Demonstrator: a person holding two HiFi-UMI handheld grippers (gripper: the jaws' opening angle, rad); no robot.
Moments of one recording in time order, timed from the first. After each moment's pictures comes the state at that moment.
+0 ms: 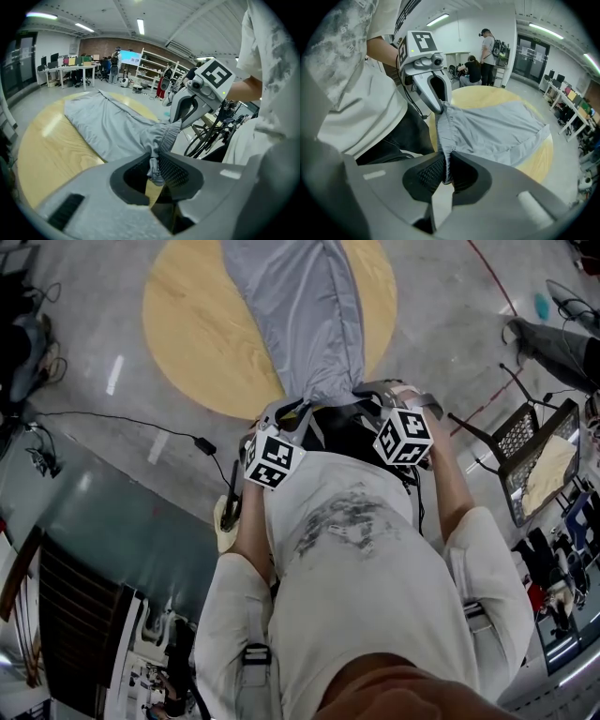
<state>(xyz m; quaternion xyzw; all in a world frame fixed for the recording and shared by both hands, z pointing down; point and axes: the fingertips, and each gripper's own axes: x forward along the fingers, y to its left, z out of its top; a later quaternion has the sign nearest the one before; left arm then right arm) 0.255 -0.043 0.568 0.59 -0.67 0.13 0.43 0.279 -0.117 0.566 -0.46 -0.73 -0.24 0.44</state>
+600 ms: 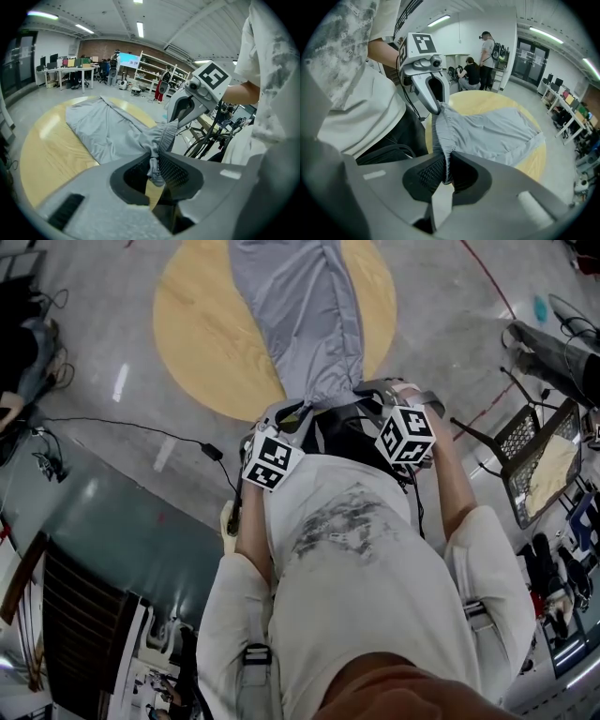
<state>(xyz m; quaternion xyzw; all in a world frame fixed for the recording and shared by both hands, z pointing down) 0.241 -0.033 0.544 0.60 -0.67 0.12 0.42 0.258 -0.110 0.542 -0.46 -0.73 -0.25 0.44</state>
